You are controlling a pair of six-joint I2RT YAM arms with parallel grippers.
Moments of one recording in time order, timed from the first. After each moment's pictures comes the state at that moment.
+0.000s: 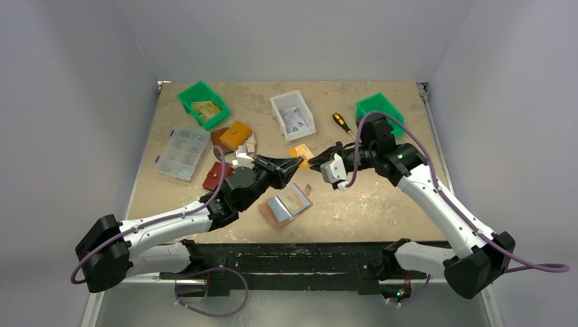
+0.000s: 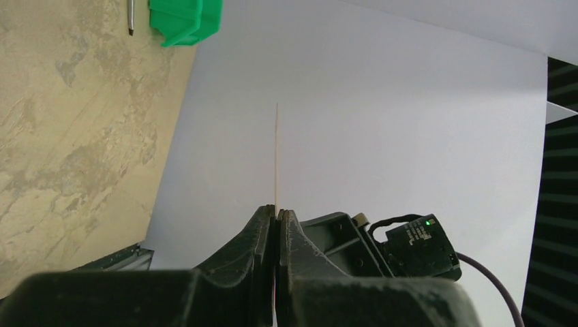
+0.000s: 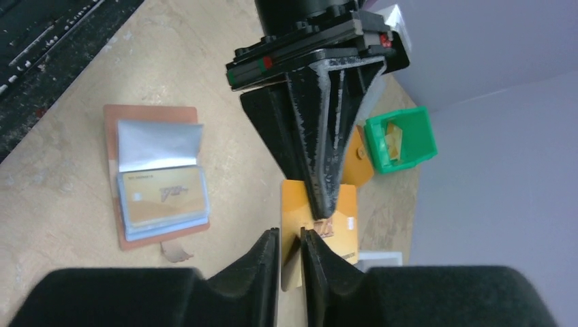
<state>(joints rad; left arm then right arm) -0.96 1.11 0.60 0.40 -0.31 -1.80 0.53 1.17 1.17 -0.71 -0.88 -1.41</state>
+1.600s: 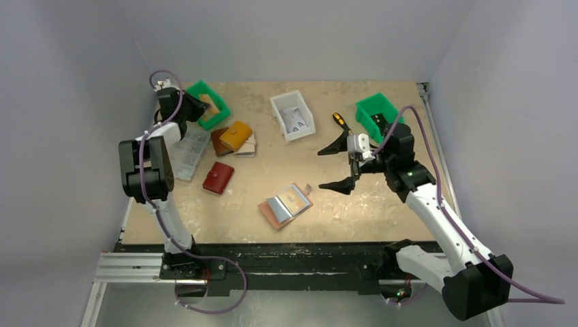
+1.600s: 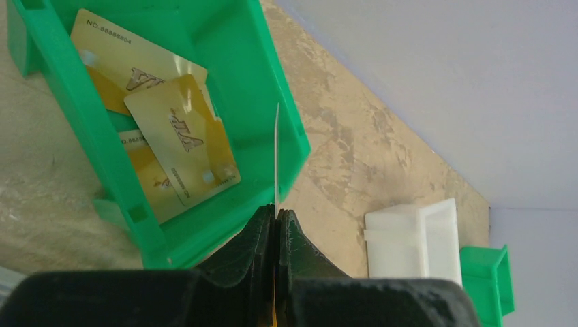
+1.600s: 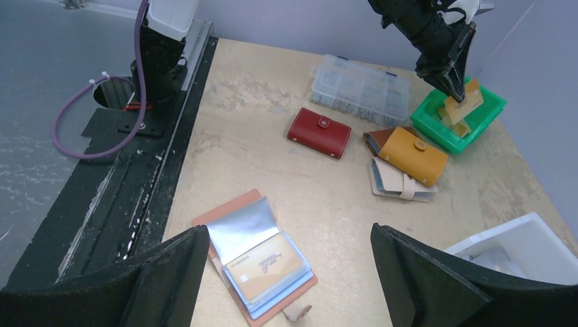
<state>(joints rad) 0.16 1.95 1.27 0.25 0.30 -0.72 0.31 1.01 0.85 -0.17 -1.20 -0.52</state>
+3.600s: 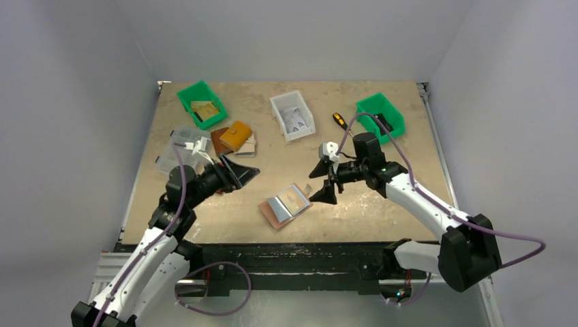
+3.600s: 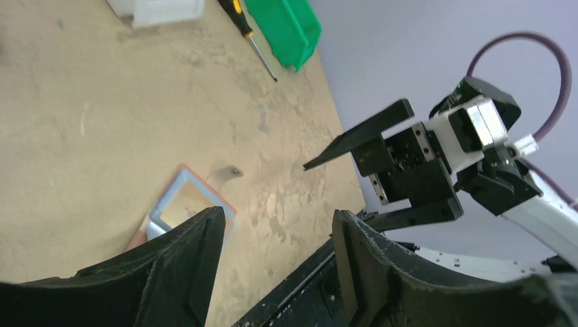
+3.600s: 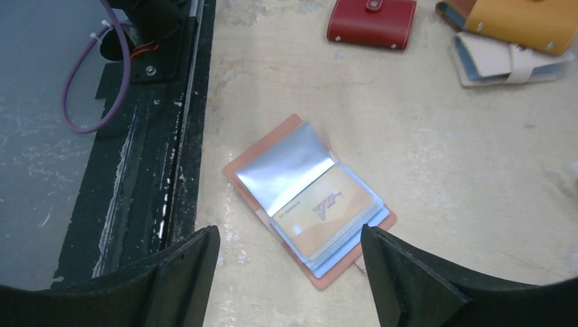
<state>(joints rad) -0.31 0.65 0.49 -0.02 0.40 -0.87 0.44 1.20 0.78 -0.25 -1.01 -0.50</state>
